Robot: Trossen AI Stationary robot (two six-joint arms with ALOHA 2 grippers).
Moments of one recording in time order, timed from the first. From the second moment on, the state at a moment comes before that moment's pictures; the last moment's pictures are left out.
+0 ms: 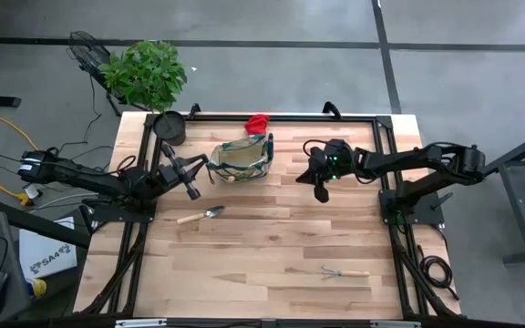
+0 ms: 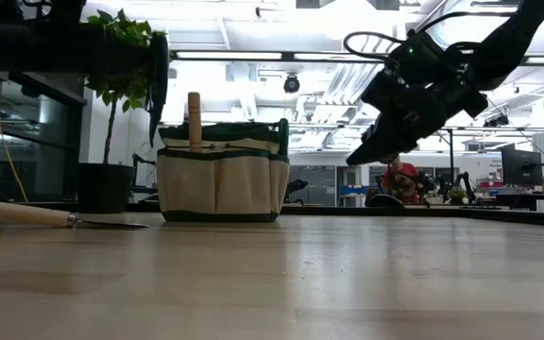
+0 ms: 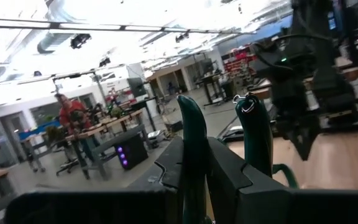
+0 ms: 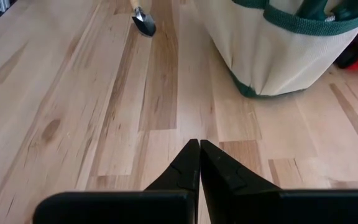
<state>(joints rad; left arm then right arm) -0.10 0.71 0.07 0.98 -0.61 0.49 -0.37 1.38 0.49 0.32 -0.39 -0.10</state>
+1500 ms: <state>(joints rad) 0.11 0.98 0.15 1.12 -0.45 0.40 -0.37 1.38 0.49 0.33 -0.39 -0.11</state>
